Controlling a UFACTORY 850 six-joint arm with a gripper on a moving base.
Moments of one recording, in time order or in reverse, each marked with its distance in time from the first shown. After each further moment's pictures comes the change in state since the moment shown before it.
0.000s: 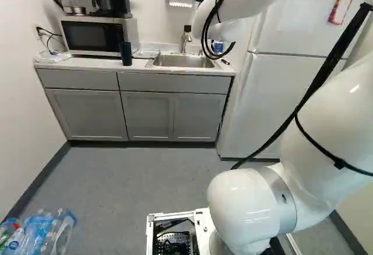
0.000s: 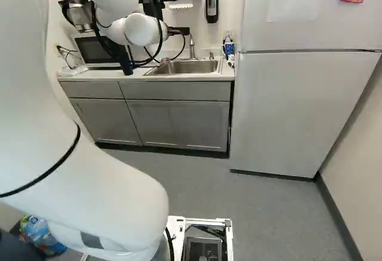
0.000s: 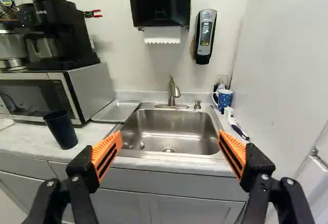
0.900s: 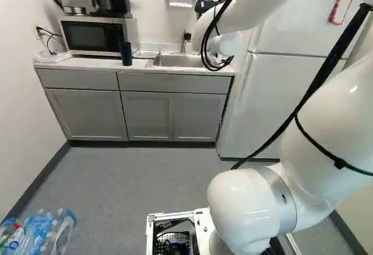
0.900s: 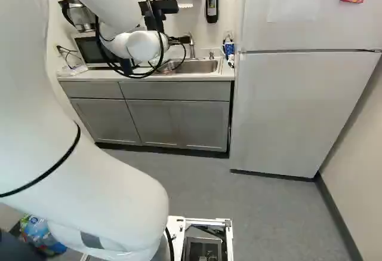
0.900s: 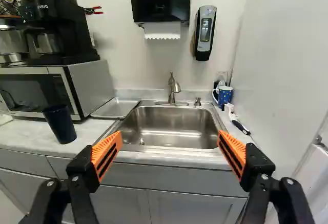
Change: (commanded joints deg) arm 0.0 -0.1 5.3 0.0 6.8 0.0
